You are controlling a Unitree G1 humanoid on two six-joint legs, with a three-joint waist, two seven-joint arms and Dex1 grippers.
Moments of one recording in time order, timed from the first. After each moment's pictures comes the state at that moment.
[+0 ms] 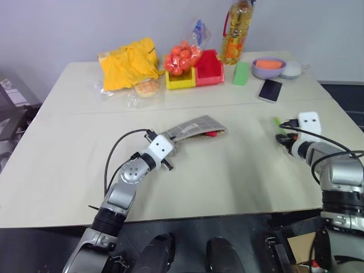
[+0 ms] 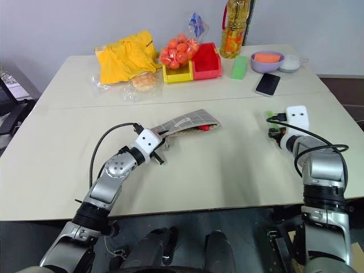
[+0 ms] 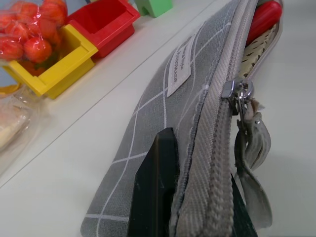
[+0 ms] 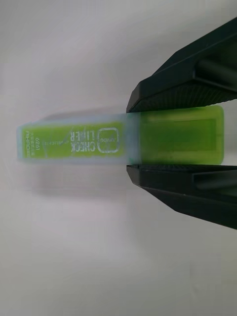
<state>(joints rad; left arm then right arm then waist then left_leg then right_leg) -0.37 0.24 -0.20 0.14 0.14 -0.01 -0.41 -0.44 -0.71 -0.16 0.06 0.14 0.69 0.48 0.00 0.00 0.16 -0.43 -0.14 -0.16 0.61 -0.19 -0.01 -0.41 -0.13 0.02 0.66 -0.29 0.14</state>
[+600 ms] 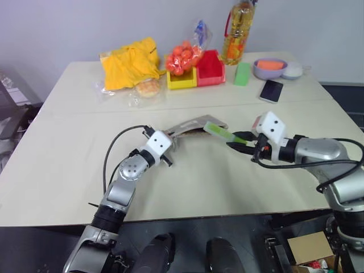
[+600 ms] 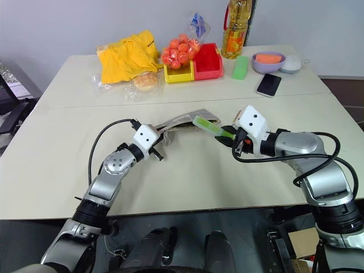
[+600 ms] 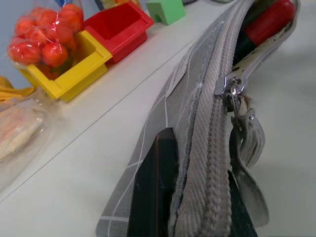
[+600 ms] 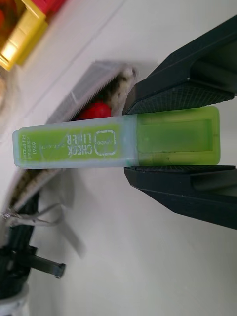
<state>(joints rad) -0.39 0.24 -0.18 0.14 0.12 -0.01 -0.41 -0.36 -0.80 0.00 -0.34 0.33 0.64 0.86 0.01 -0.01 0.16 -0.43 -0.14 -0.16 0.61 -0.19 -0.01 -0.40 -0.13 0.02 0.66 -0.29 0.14</state>
